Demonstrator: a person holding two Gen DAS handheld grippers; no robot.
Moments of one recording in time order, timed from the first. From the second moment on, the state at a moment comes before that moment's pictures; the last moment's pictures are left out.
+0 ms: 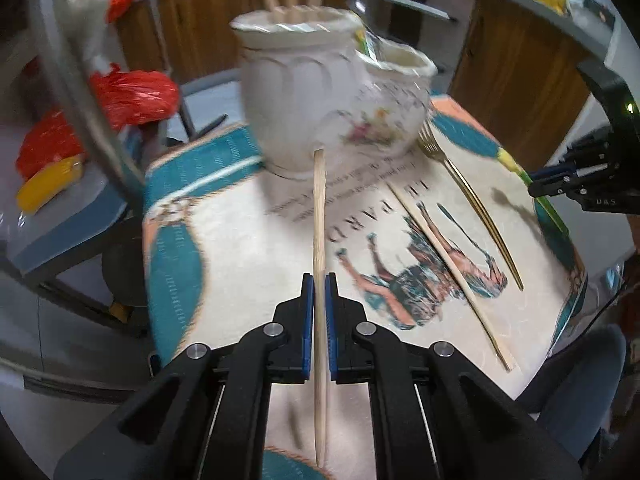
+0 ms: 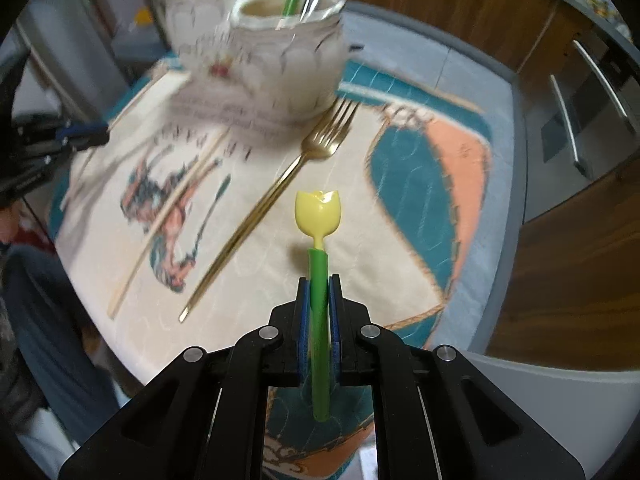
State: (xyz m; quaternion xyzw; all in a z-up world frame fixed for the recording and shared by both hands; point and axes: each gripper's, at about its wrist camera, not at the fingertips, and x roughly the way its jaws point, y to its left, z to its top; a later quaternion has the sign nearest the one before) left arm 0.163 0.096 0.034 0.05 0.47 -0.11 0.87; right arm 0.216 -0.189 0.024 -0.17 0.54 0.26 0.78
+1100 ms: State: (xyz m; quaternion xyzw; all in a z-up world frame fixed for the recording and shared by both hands) left arm 0.162 0.121 0.139 -0.14 0.10 -0.11 0.98; right arm 0.222 -0.188 0.091 0.10 0.25 0.34 0.90
